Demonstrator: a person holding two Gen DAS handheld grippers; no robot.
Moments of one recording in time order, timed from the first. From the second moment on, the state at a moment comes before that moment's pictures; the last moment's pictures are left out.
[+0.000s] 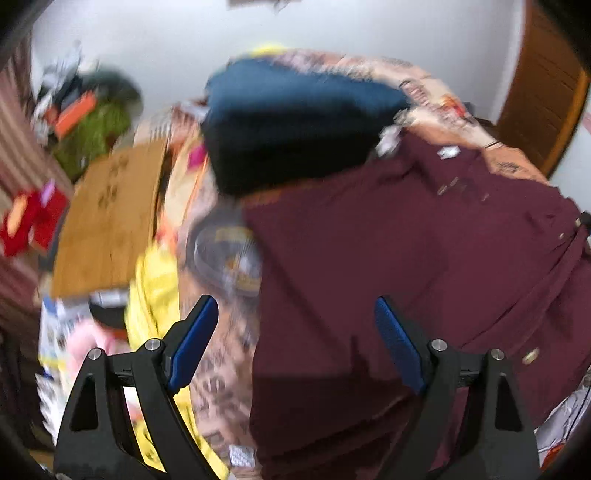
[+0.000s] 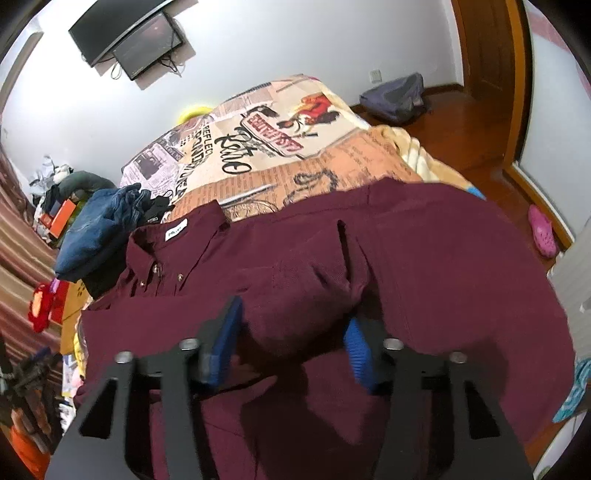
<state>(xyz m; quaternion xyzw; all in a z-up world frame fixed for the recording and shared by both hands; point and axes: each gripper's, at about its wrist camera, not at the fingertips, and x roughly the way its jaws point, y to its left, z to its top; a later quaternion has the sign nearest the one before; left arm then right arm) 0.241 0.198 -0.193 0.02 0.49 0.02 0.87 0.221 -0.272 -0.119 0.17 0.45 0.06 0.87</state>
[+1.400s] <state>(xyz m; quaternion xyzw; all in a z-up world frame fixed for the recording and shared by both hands) 0.236 0.113 -0.162 0.03 0.43 -0.01 0.90 0.149 -0.385 -0.071 0.13 0.39 -0.09 0.90</state>
